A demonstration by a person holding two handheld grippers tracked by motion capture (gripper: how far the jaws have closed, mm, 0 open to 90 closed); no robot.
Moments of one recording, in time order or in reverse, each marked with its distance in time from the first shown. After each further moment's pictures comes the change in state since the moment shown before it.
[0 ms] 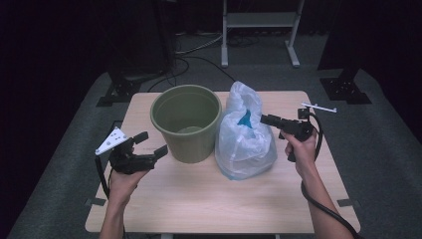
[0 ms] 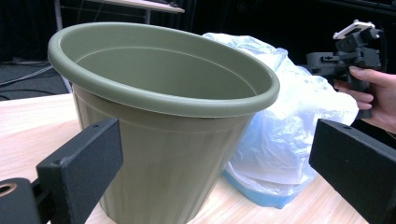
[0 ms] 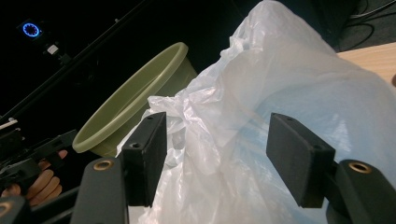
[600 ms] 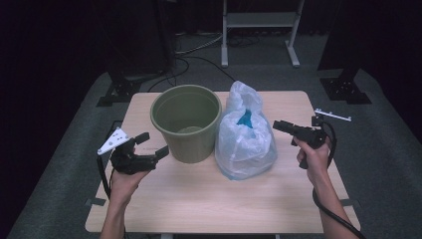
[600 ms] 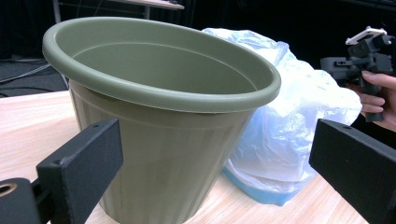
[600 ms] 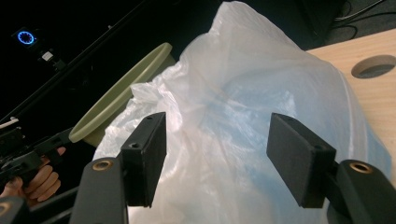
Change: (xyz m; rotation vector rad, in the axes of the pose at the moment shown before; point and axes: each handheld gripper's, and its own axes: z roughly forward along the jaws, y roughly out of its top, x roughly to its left) left arm 0.000 -0.002 0.003 0.011 -0.001 0.002; right arm -0.018 -0.015 -0.033 -0.021 -0.024 0.027
